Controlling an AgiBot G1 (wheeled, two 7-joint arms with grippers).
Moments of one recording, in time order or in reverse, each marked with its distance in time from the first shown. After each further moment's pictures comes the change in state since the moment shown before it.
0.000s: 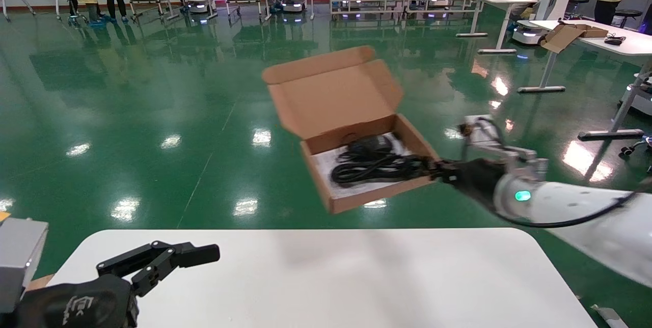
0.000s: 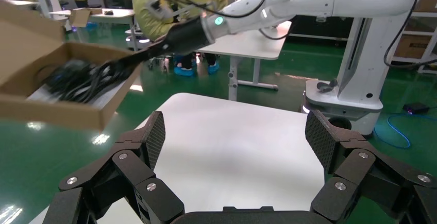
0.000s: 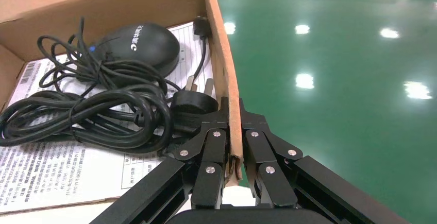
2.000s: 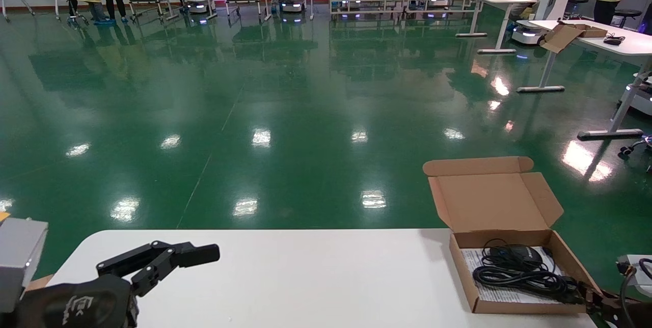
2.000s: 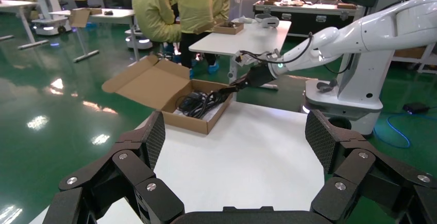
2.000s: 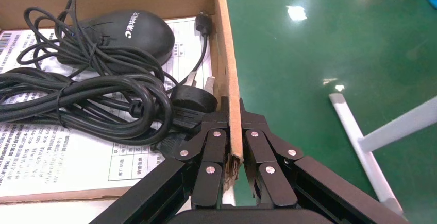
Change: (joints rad) left arm 0.000 0.000 0.000 0.000 0.000 0.000 0.000; right arm -0.384 0.275 0.249 -0.132 0.198 0.042 -0.414
